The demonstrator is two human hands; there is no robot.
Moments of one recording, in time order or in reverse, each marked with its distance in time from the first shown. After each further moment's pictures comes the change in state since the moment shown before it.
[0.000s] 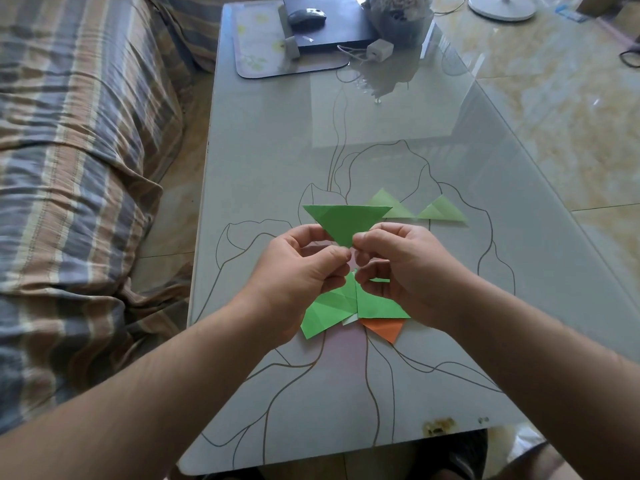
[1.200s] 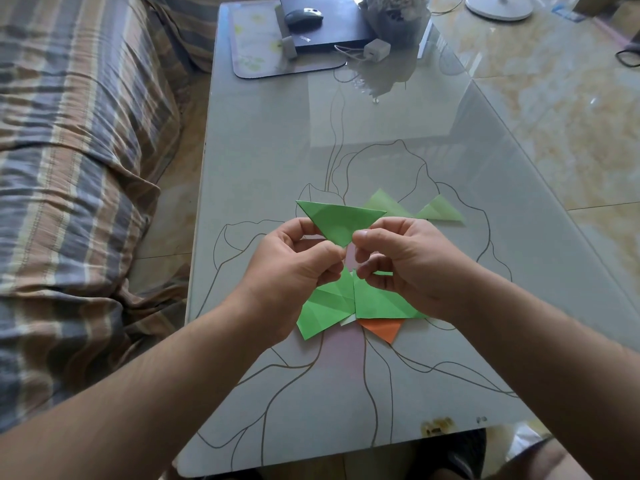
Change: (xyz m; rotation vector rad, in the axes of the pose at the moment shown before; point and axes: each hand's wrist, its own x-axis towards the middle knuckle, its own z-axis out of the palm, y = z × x) left_hand -0.003 0.005 -0.001 -0.035 -0.035 0.086; right_hand 0.003 -0.006 -0.009 -0.006 -0.033 -0.015
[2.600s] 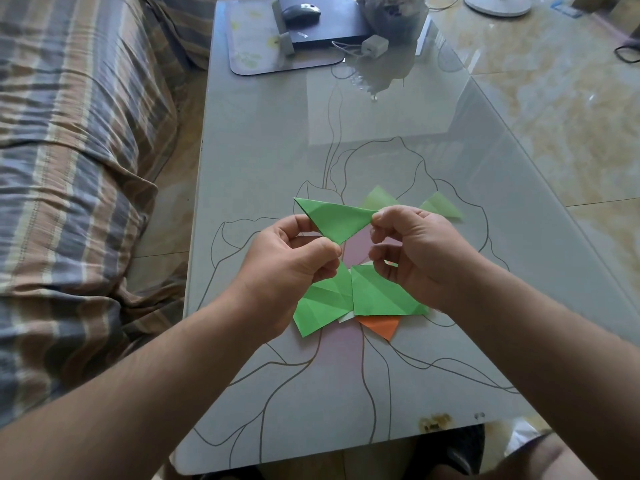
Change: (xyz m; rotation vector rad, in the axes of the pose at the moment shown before) left_hand 0.002 0.002 0.000 0.016 0.027 -0.016; right_hand 0.007 -0.003 -0.005 0.183 0.202 0.027
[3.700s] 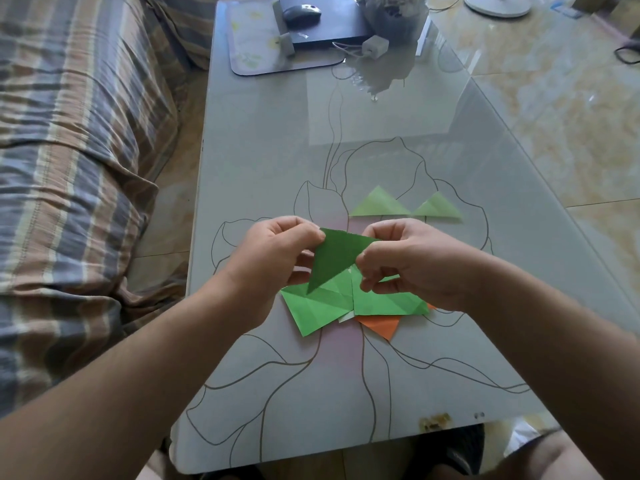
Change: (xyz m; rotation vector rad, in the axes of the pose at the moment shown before) left_hand 0.002 0.016 -0.013 0.290 -0.024 -0.076; right_hand -0.010 -0.007 -0.005 -0.480 -0.353 0.059
